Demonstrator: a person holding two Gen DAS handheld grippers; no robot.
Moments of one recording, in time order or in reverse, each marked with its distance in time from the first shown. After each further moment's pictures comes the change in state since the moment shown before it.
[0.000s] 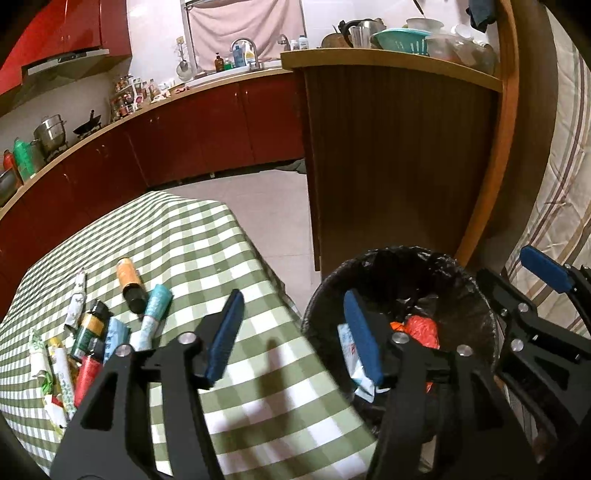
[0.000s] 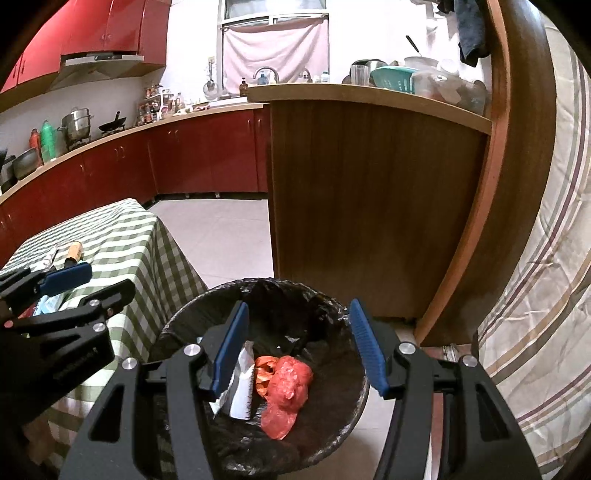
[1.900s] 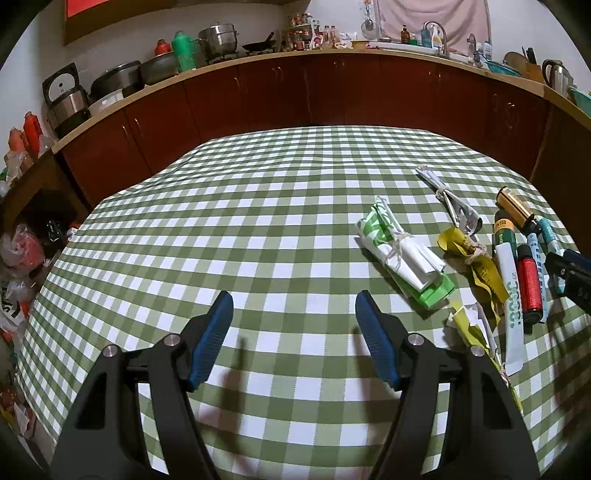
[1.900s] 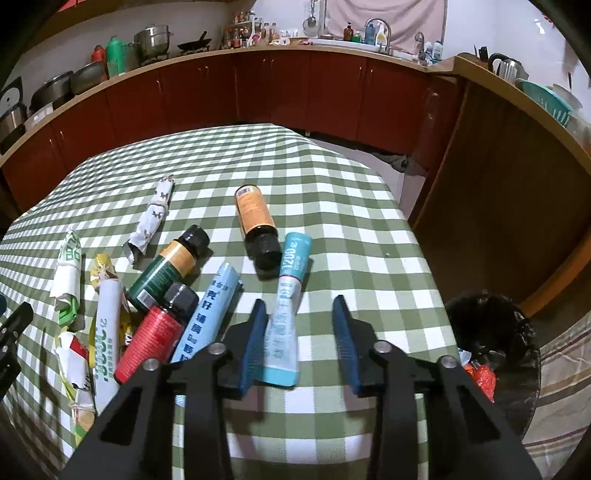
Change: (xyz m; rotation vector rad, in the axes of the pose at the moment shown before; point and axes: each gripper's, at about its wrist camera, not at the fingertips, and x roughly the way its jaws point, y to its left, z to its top) left arm -0.074 0.302 -0.123 -0.399 0.147 0.427; right arm 0.041 0.241 0.015 -0.235 0.243 0.194
